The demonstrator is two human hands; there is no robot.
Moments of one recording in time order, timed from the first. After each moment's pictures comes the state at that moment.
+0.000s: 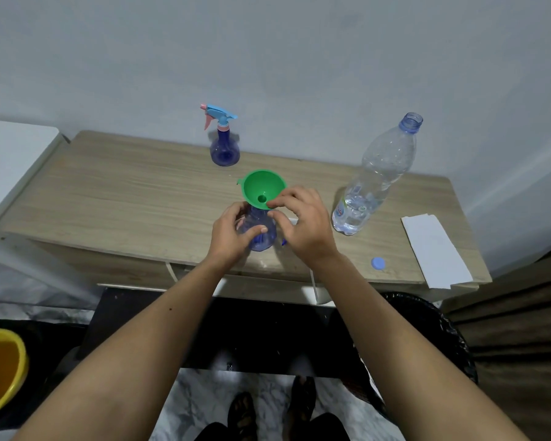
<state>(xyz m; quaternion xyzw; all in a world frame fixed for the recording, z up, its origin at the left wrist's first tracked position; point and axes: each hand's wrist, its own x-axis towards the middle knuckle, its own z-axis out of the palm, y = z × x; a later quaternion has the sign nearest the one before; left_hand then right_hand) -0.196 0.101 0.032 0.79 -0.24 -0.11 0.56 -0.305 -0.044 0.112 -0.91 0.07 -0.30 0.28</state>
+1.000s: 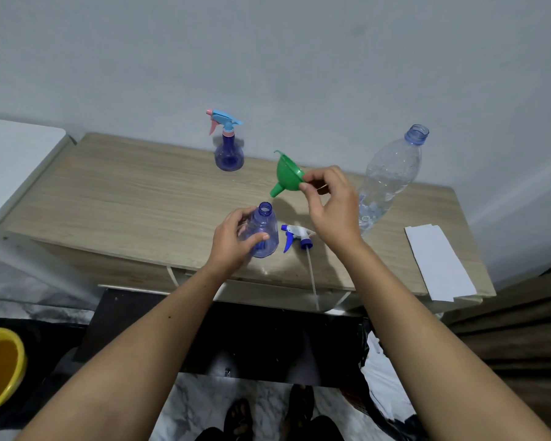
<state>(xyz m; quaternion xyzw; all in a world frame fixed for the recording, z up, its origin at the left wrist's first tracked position) -0.194 0.102 0.030 0.78 -0.25 -0.11 0.56 -0.291 -0.085 0.143 -0.86 0.13 -0.35 0.35</state>
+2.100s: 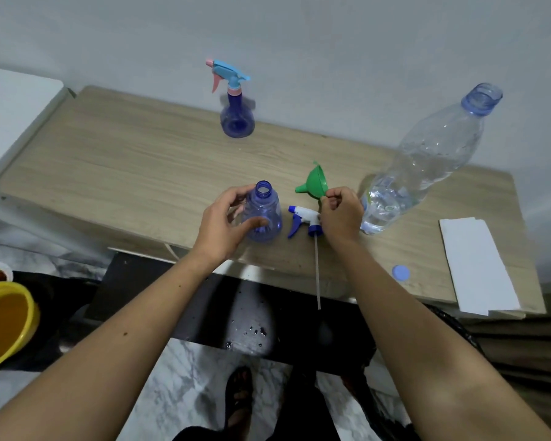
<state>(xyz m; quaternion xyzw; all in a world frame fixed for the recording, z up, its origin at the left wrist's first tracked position) -0.199 0.096 0.028 0.77 -0.21 -0.12 0.59 -0.252 -0.154 -0.032 -0.83 0.35 -0.24 0.37</state>
